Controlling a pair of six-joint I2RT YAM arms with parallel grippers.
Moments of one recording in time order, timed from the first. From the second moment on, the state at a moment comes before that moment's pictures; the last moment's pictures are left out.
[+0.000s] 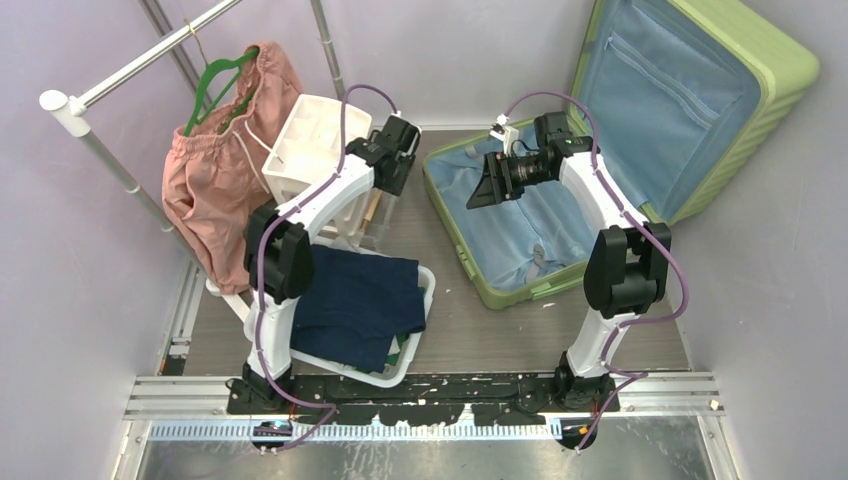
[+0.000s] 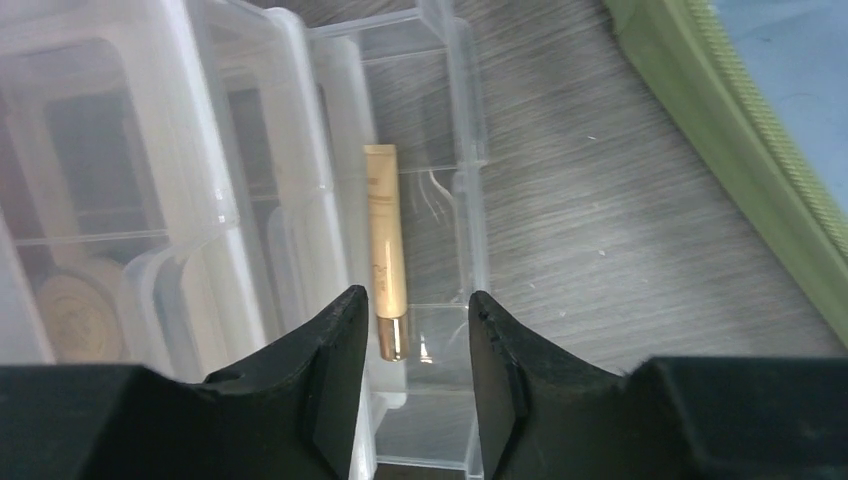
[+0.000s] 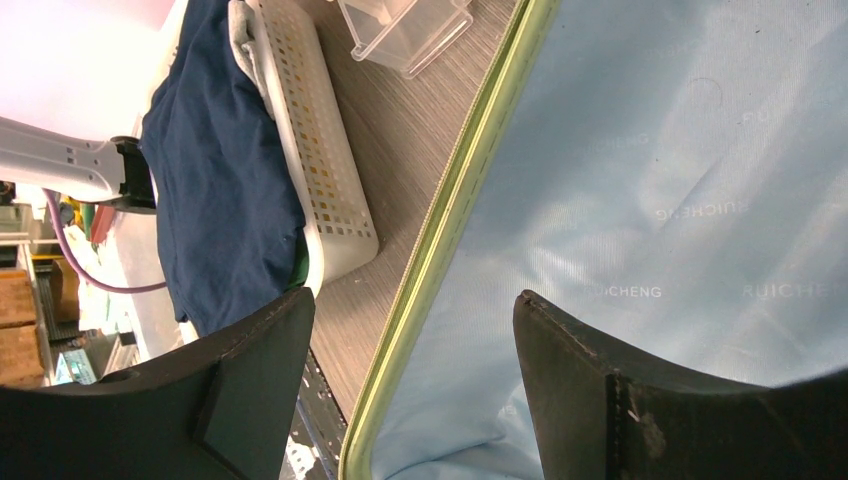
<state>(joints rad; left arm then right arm) -0.56 2.10 1.93 -0.78 -0.35 -0.05 0.12 1.81 1.59 -0.86 -0.94 -0.19</state>
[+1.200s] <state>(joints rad) -0.55 2.25 1.93 -0.81 -0.42 -0.10 0.11 1.81 1.59 -0.86 -0.93 -0.19</state>
